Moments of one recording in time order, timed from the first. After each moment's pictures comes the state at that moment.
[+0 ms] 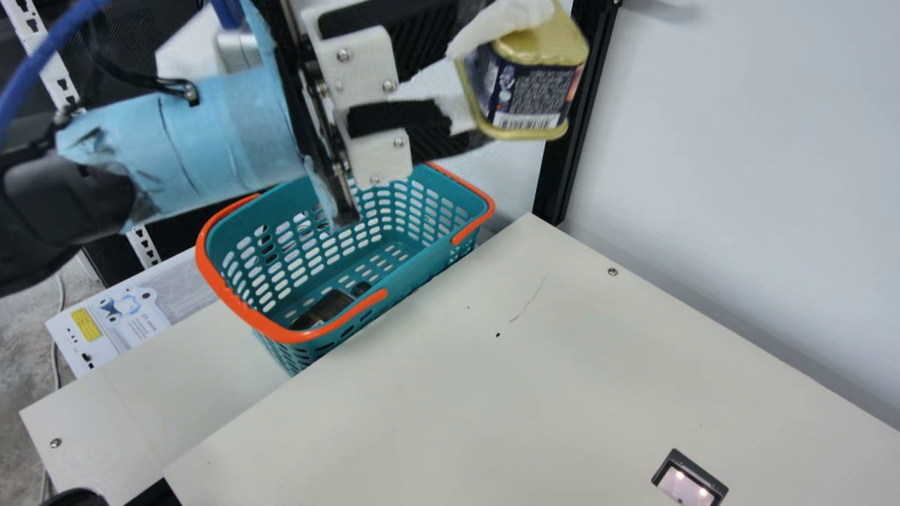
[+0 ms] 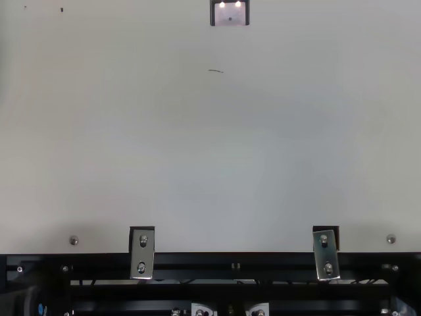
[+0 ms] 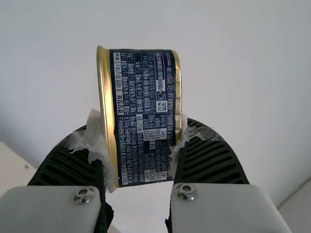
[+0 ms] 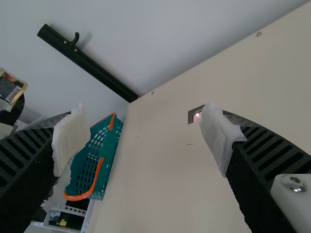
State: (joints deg) left arm 10.2 50.5 -47.4 -100.3 35.4 21.0; right arm -6.3 19.8 -50.3 34.7 60.1 16.6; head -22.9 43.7
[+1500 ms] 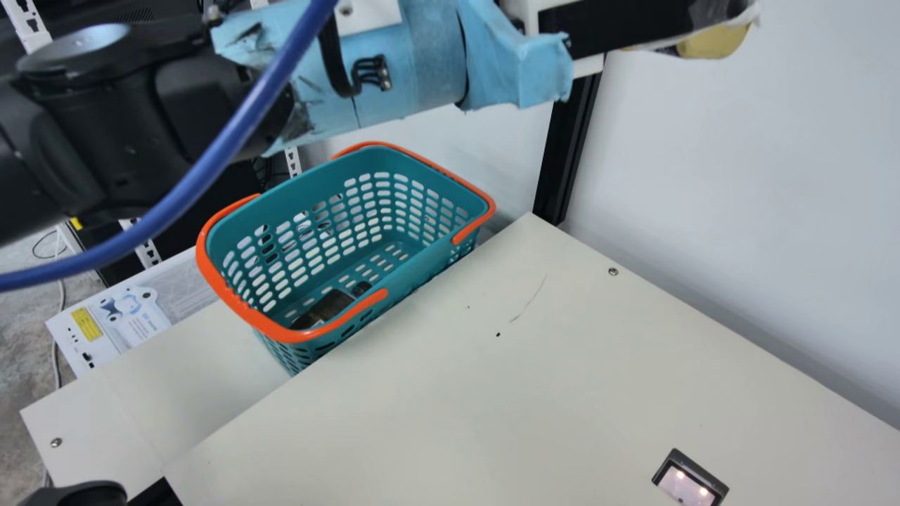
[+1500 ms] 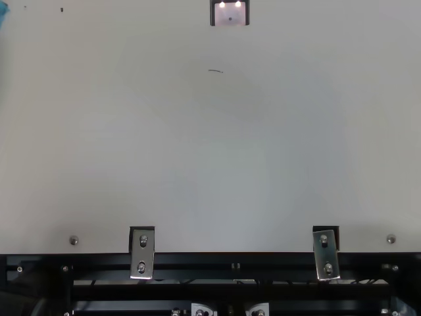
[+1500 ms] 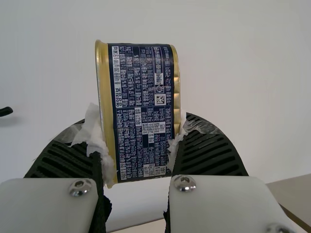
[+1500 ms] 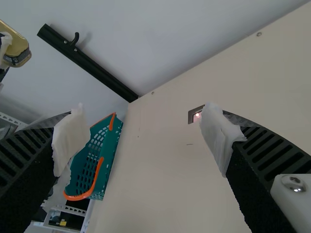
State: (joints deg) left arm -10.3 63.7 -63.2 -100.0 16.1 83.6; right arm -6.3 19.8 -50.3 34.7 60.1 16.6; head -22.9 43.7
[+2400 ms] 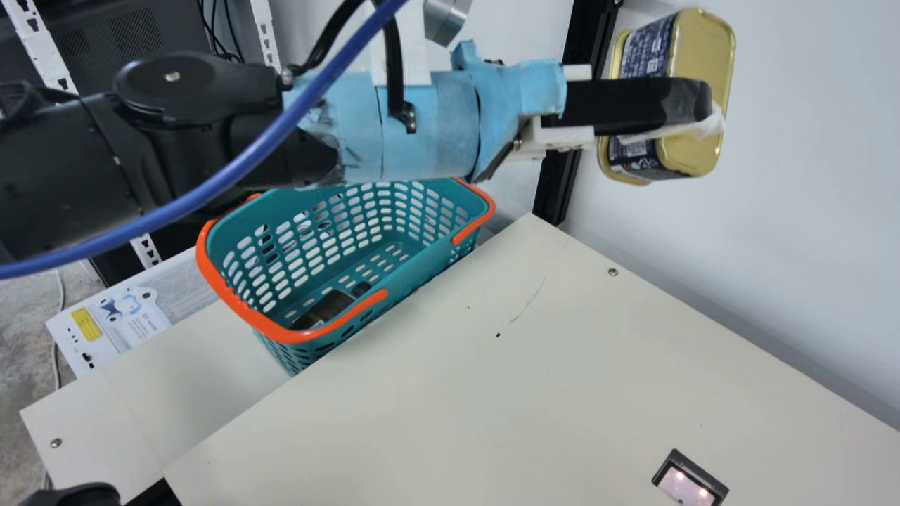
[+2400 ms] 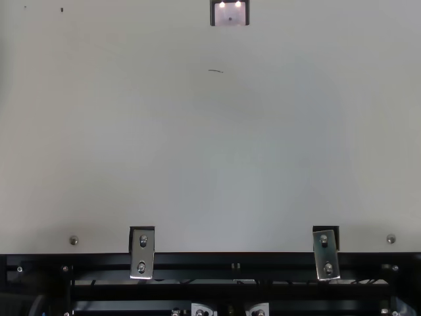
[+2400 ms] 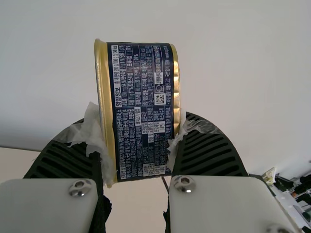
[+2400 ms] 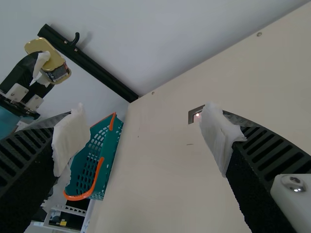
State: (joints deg) left arm -4.2 67.9 -59.8 -84.8 27.1 43.8; right arm -6.3 19.8 -50.3 34.7 60.1 16.6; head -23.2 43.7
